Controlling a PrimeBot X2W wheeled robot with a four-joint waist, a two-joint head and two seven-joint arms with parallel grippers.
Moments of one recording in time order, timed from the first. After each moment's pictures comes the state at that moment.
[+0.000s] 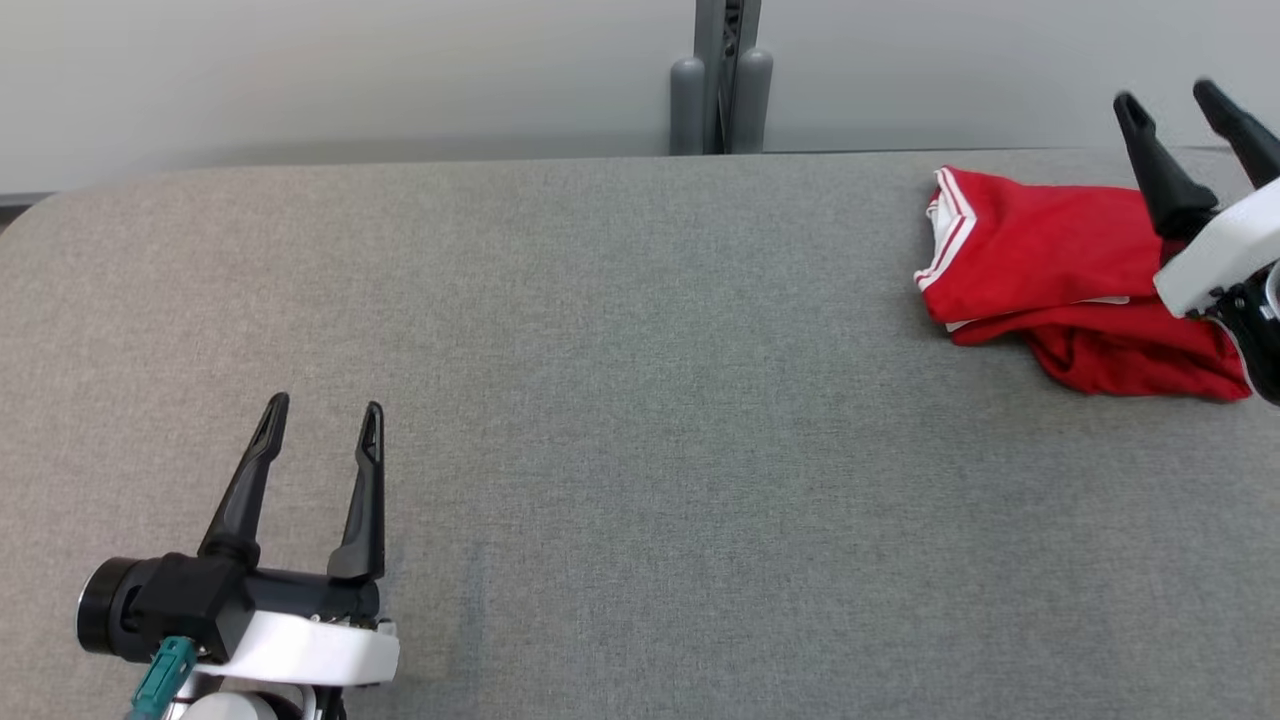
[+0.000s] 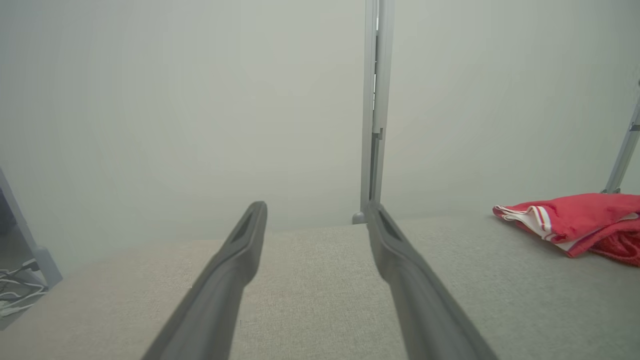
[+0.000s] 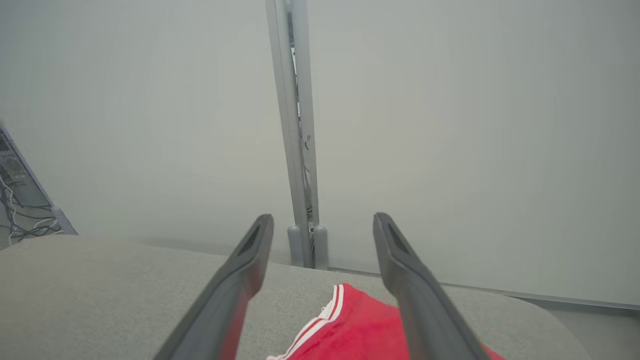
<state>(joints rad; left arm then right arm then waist) -0.04 0.06 0.00 0.01 -0.09 -0.12 -0.26 -1.02 -0.56 0.94 0.84 1.06 0.13 -0.26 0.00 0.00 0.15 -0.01</state>
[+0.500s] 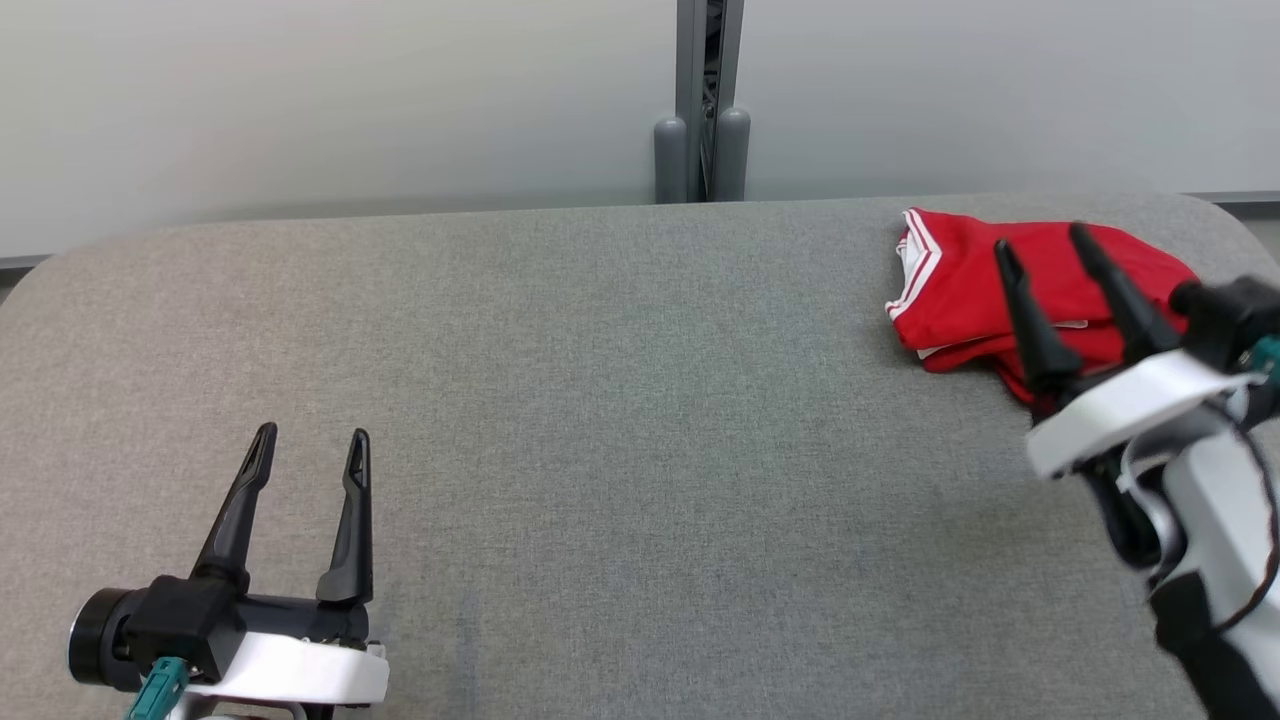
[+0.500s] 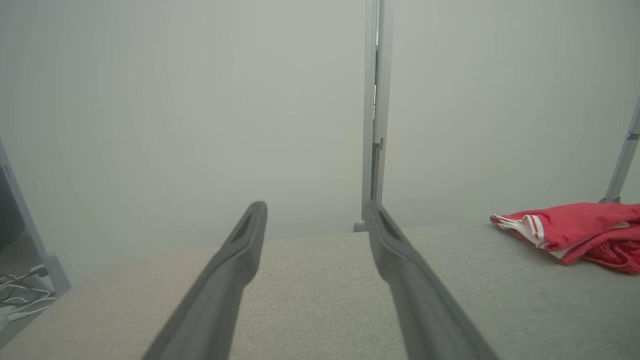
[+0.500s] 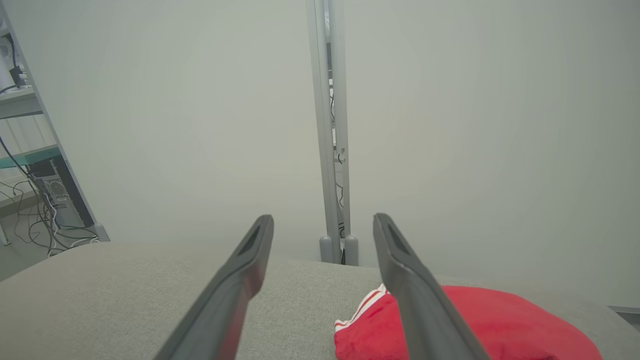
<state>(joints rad) 0.00 0.05 0.03 0.02 -0.09 -0.12 -0.26 -0.61 -0.34 0.42 0.56 0.60 0.13 -0.26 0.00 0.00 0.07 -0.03</state>
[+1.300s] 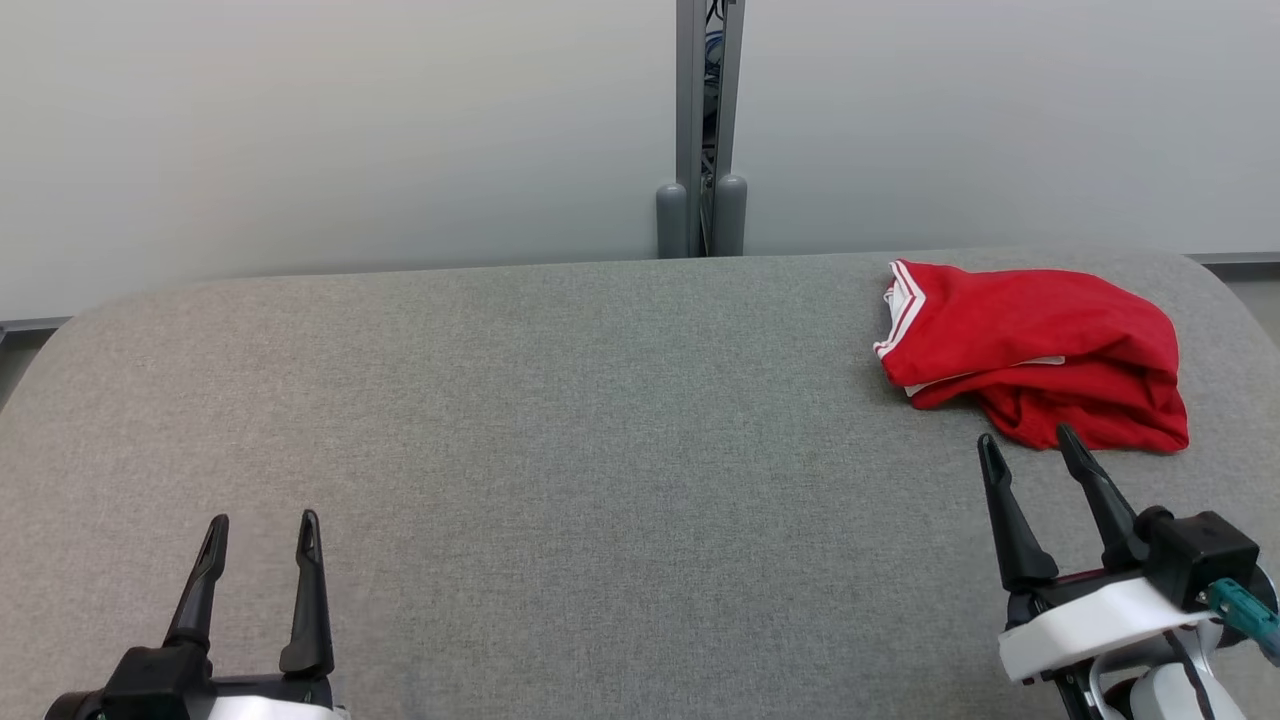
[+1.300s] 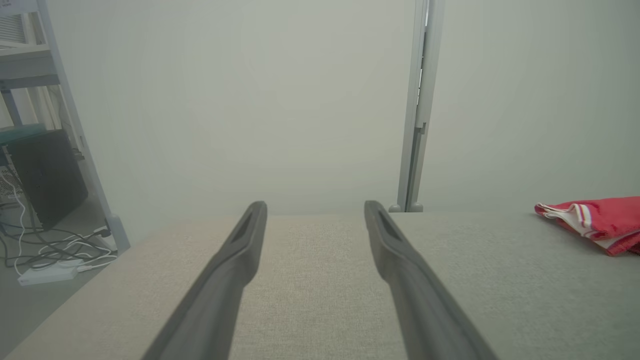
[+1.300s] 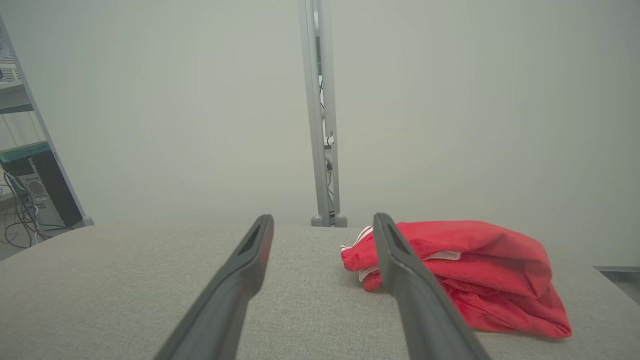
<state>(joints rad) 0.09 0.05 0.09 0.06 -0.10 -0.05 -0.26 -0.15 -0.14 0.12 0.27 0.26 0.13 -0.26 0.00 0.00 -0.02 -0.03</state>
